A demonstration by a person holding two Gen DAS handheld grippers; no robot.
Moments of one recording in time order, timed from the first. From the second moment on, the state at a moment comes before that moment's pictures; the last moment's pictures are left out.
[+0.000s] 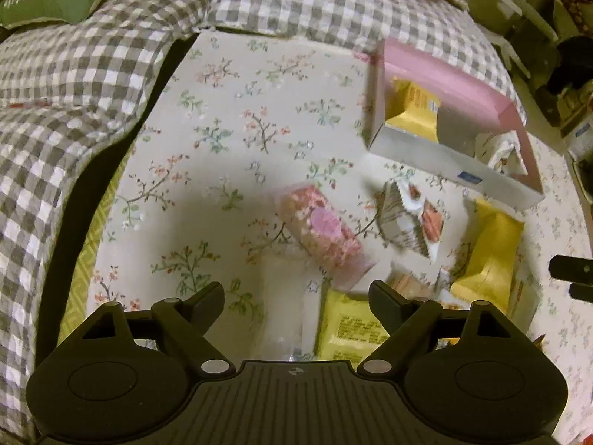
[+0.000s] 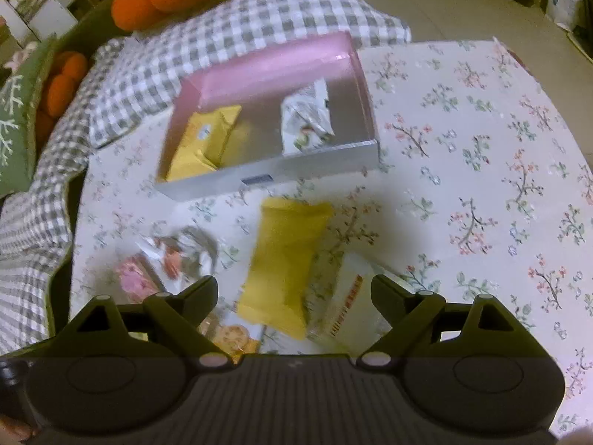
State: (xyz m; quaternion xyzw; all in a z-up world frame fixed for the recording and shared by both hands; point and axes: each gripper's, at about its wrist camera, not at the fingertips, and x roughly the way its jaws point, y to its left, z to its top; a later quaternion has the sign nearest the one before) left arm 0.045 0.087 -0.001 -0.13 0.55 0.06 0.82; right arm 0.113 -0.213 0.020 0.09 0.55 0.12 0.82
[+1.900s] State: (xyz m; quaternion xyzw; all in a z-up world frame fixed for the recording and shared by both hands) left arm 0.052 0.073 -0.046 -0.04 0.59 0.05 0.80; right arm 0.141 -0.169 -0.041 0.03 0.54 0.13 0.83
